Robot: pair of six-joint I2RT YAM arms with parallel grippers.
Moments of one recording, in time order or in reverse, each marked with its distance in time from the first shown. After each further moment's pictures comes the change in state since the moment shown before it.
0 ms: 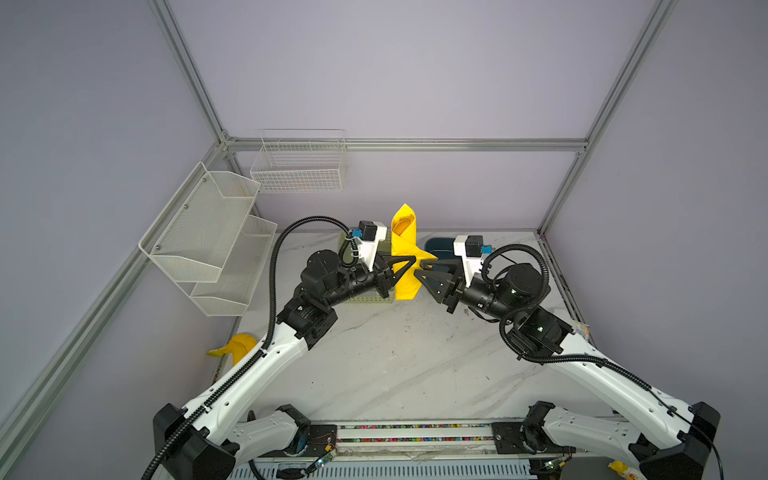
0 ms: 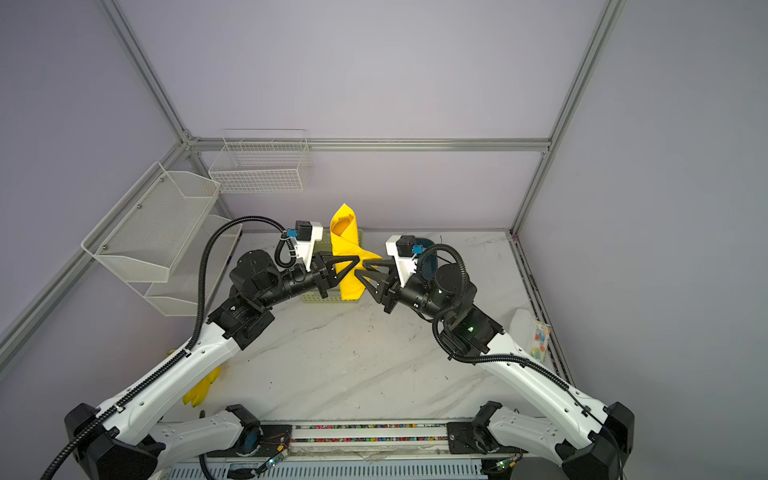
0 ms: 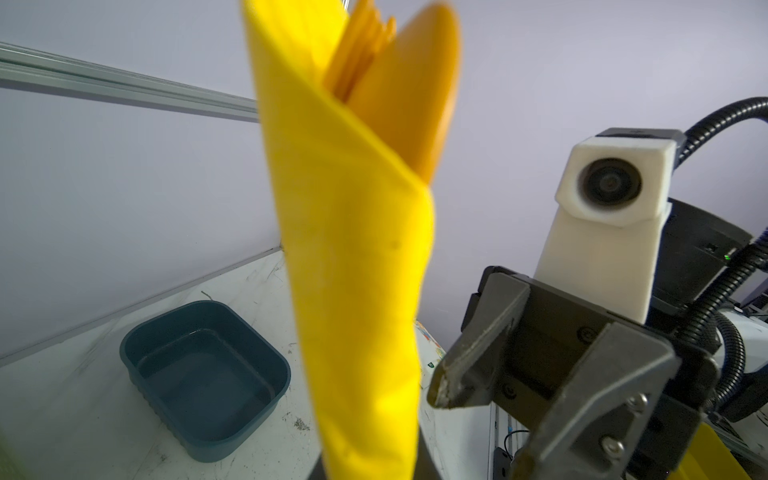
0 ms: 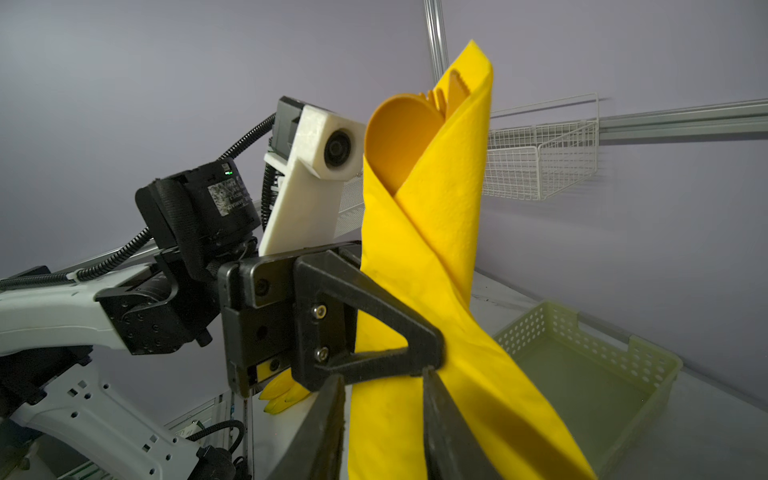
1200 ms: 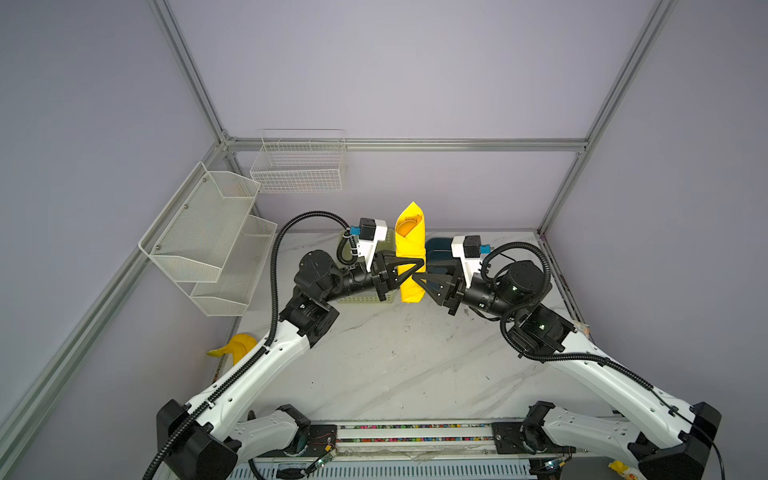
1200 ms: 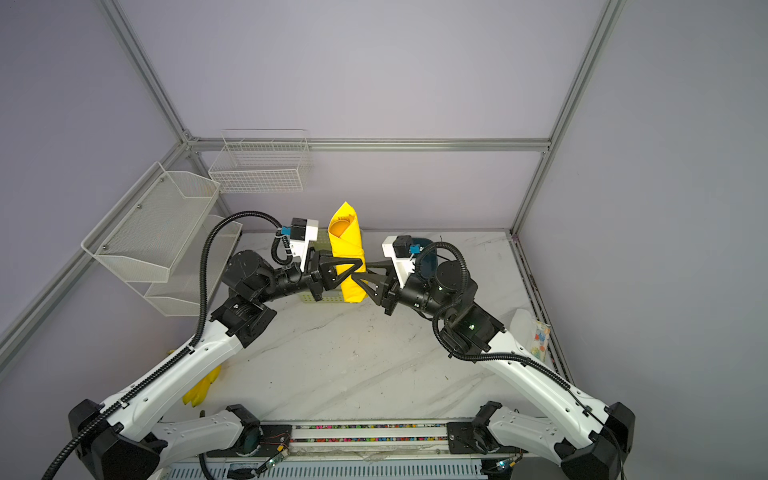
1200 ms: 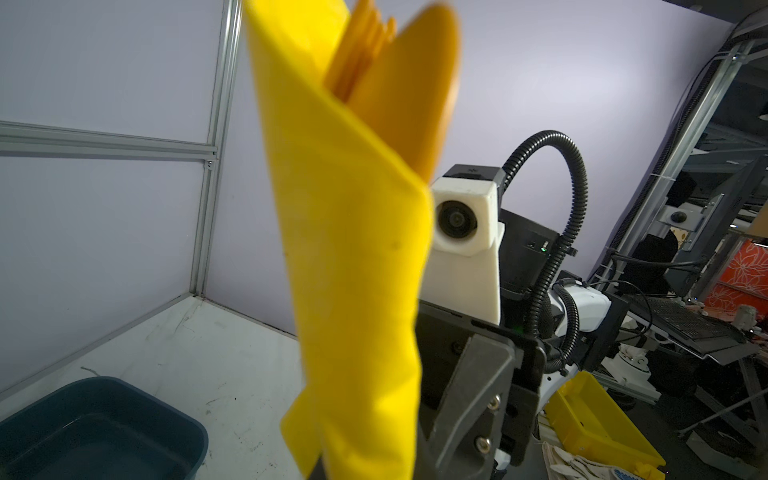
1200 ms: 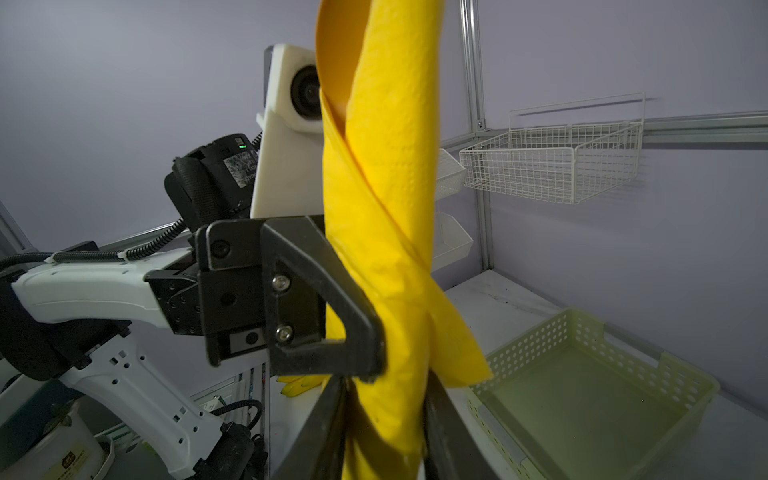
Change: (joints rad) left arm 0.002 0.021 0.000 0.227 0.238 -0.121; right arm 0.000 0.001 0.027 -0.013 -0.111 -0.021
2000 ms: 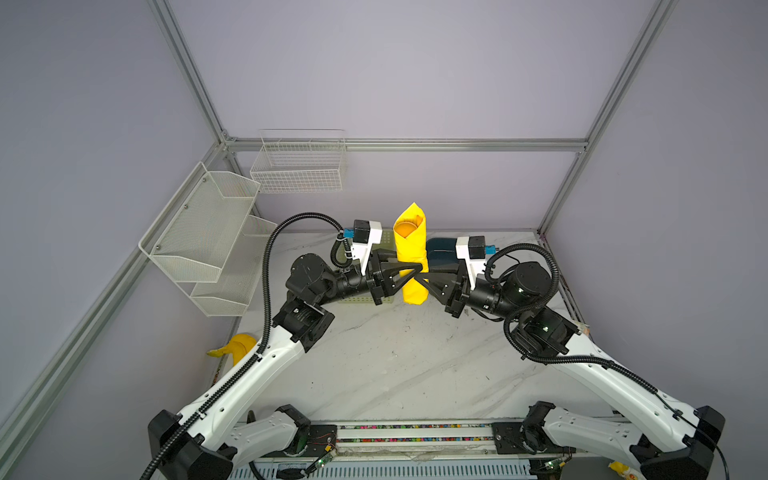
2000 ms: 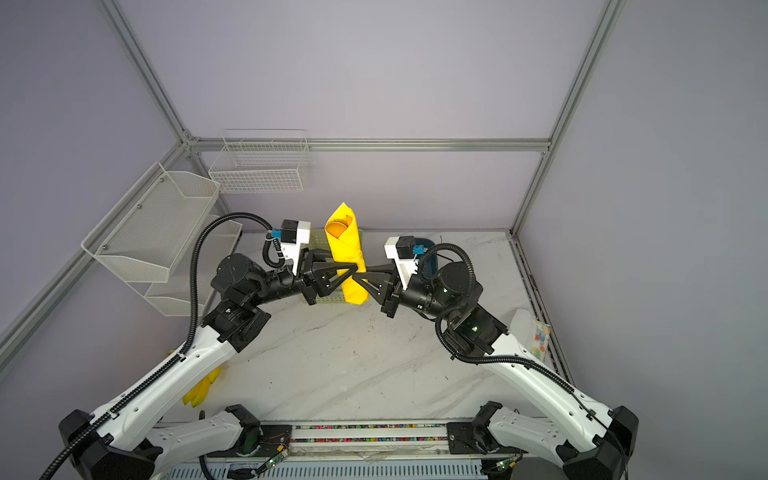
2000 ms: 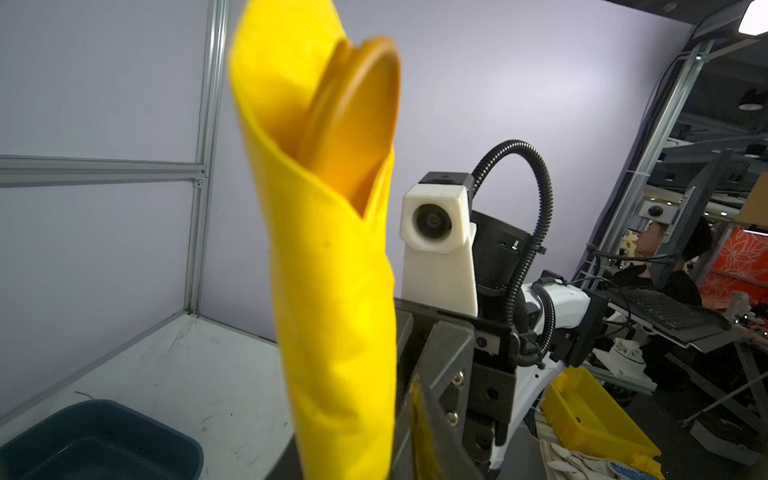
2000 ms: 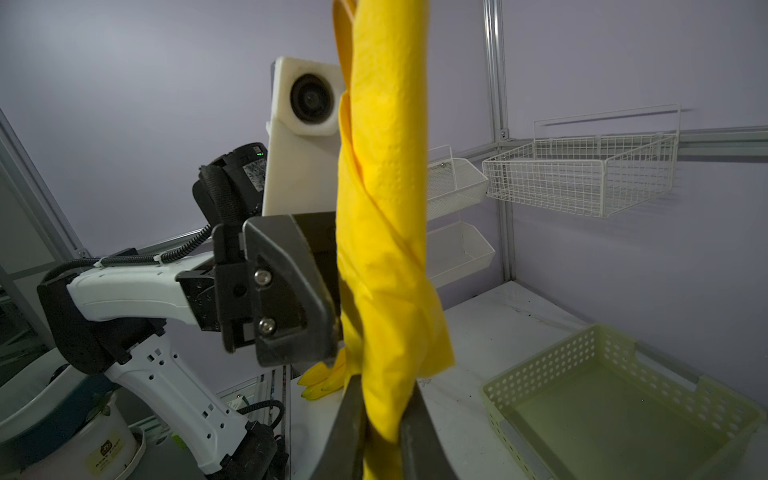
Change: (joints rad) left arm 0.000 -0.071 0.000 -0.042 -0.014 0.022; right arm -0.002 -0.024 0.000 0.023 -0.043 0.025
